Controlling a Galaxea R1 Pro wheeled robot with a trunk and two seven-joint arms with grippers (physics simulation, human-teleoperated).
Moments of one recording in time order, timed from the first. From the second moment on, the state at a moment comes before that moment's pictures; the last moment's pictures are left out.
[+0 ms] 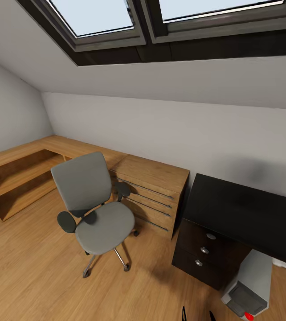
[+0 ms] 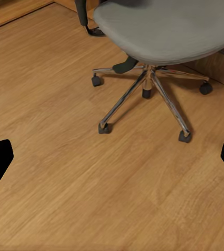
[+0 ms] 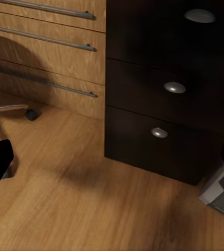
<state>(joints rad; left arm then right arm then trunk) -0.11 -0.02 -0.53 -0.12 0.57 -1.04 0.29 -0.30 0.12 0.14 0.01 0.00 -1.05 -0.32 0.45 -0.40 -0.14</state>
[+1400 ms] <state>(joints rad) -0.11 -0.02 -0.53 -0.12 0.57 -1.04 0.29 -0.30 0.11 0.14 0.01 0.00 -1.05 -0.32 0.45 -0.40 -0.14</state>
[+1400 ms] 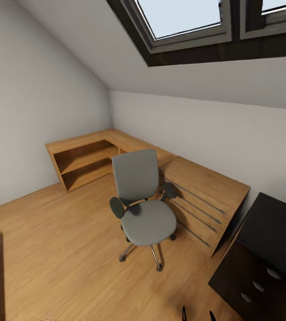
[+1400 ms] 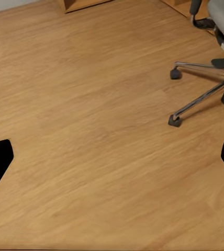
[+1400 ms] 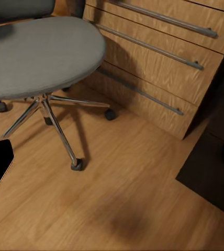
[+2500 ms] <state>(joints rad) -0.11 -0.02 -0.53 -0.12 0.57 -1.04 0.29 -0.30 0.11 0.14 0.01 0.00 -1.05 -0.32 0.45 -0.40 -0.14</state>
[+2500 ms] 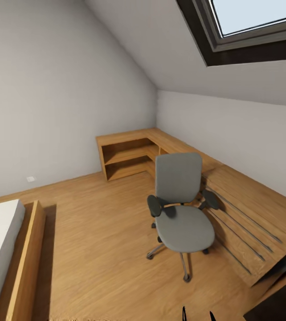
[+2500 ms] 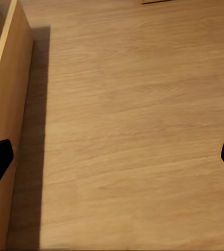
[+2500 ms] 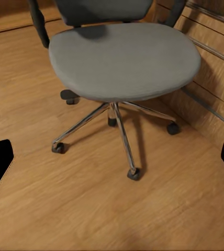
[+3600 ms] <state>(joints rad) -0.11 -0.02 -0.53 -0.12 0.57 -1.04 0.29 -0.30 0.11 0.14 0.01 0.00 -1.04 -0.32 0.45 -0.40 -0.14</state>
